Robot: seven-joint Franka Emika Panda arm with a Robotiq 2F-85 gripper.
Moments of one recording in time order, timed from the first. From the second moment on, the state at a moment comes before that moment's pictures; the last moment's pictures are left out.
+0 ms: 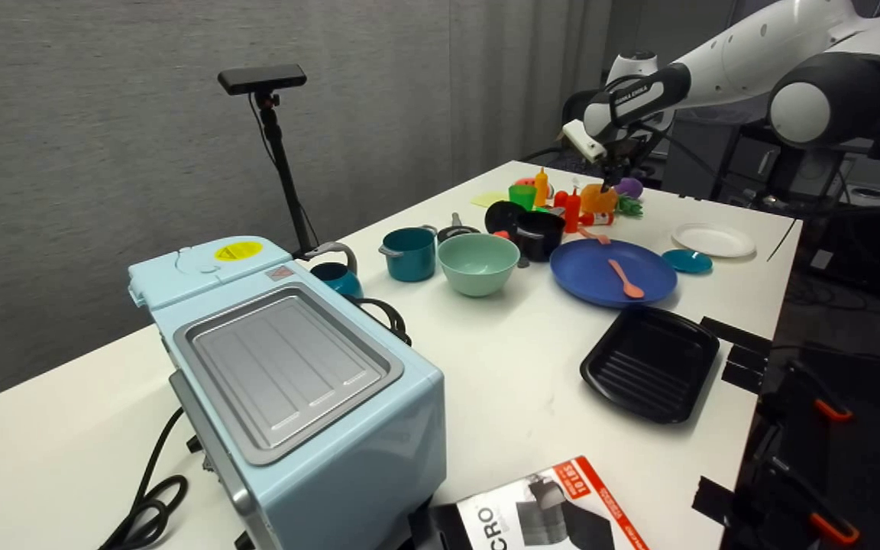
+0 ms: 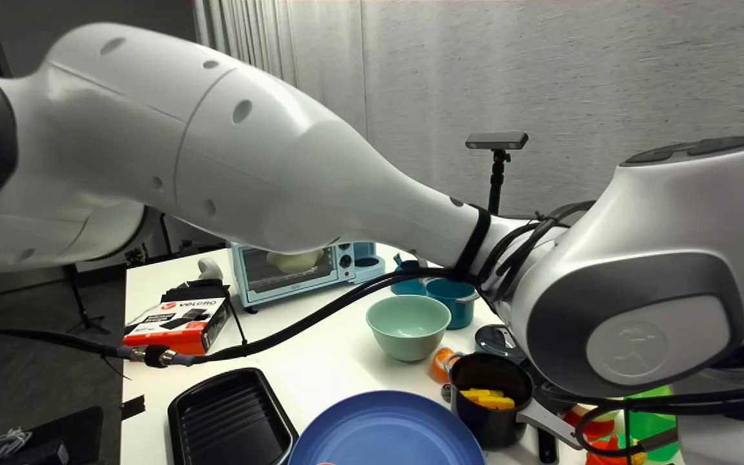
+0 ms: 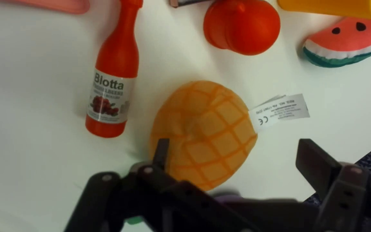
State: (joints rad) arm -0.39 1.06 -0.34 -1.00 0.20 2.41 1.48
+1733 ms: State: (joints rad) arm -0.51 1.19 -0.21 -0.73 0.16 2.13 1.56
